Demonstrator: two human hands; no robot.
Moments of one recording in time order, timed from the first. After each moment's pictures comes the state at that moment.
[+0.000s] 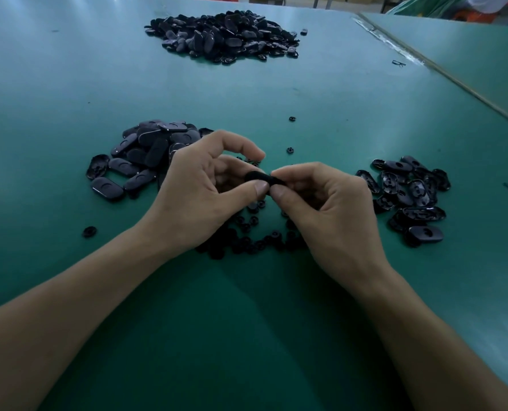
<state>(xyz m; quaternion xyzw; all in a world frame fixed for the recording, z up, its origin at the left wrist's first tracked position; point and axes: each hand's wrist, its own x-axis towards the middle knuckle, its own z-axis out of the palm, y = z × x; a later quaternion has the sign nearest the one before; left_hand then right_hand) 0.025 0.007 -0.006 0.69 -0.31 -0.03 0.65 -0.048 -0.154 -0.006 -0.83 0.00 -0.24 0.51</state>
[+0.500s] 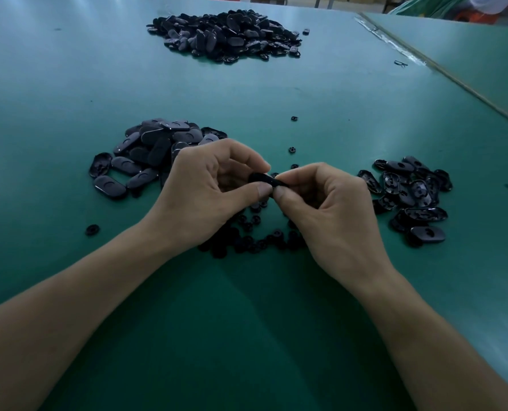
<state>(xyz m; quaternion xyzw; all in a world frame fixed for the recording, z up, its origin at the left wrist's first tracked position) 0.024 0.006 -0.004 0.72 -0.31 -0.01 0.62 -0.050 -0.152 -0.004 -0.82 0.03 -0.20 0.54</state>
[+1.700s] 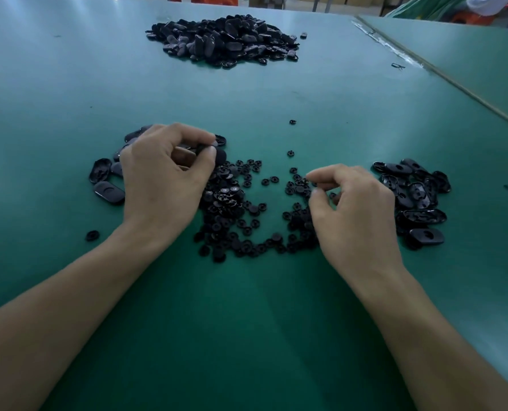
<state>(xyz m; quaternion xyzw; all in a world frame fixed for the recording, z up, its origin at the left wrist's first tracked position) 0.044 0.020 -0.007 0.82 -0.16 0.23 0.50 -0.053 -0.164 0.000 -0.92 0.15 -0.25 0.27</state>
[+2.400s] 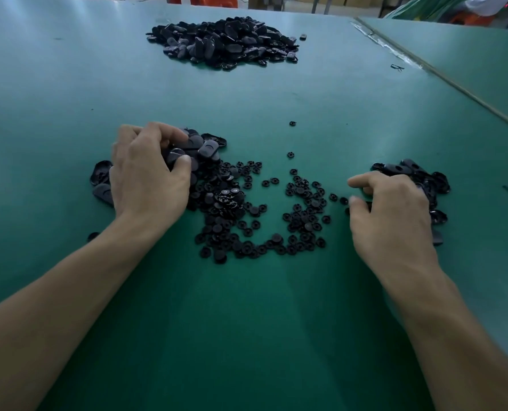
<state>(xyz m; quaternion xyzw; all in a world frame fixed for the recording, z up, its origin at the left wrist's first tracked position) 0.054 0.030 -0.007 0.89 -0.05 0.18 0.42 -0.061 -0.198 0.000 -0.94 0.25 -0.18 0.16</state>
